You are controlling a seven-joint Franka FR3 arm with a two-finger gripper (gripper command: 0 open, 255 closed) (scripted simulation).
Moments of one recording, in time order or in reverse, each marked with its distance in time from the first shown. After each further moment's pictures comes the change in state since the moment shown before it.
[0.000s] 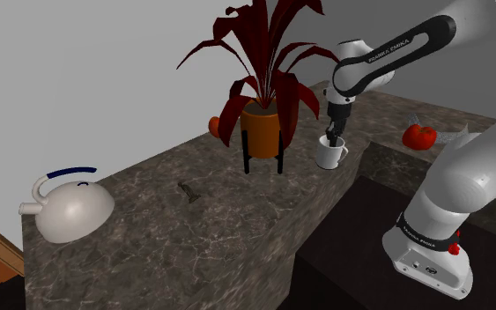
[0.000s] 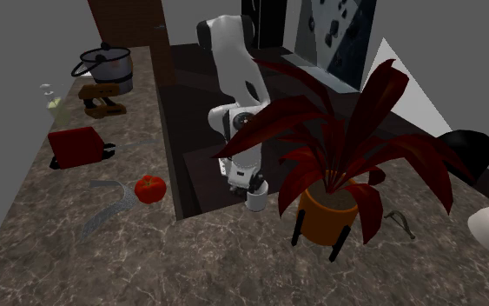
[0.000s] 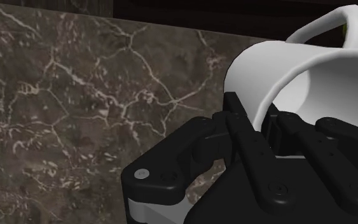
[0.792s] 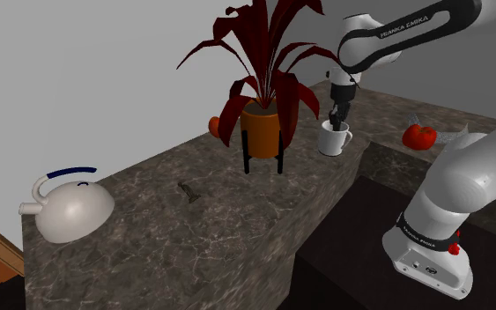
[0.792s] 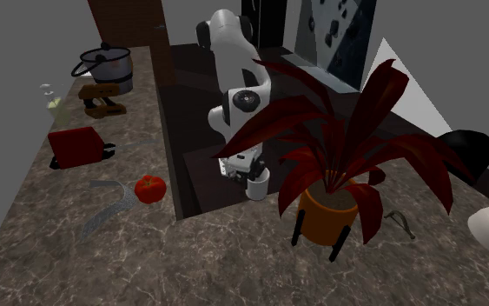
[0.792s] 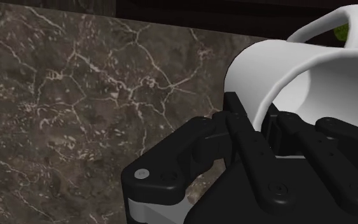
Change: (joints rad) arm -0.001 -0.086 0.021 0.102 0.003 -0.188 0.013
